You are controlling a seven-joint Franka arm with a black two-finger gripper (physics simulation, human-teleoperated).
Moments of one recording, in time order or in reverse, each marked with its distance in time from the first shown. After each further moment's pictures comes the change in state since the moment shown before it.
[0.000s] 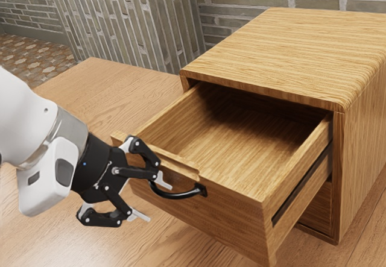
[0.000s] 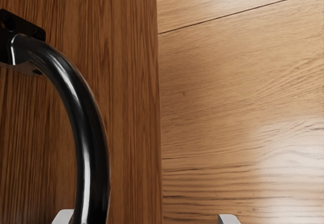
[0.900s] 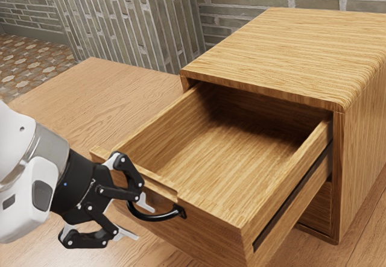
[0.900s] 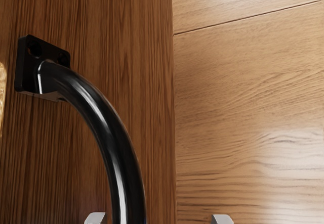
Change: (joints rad) arm 0.049 -0.101 -0.087 -0.040 -0.034 -0.066 -0.048
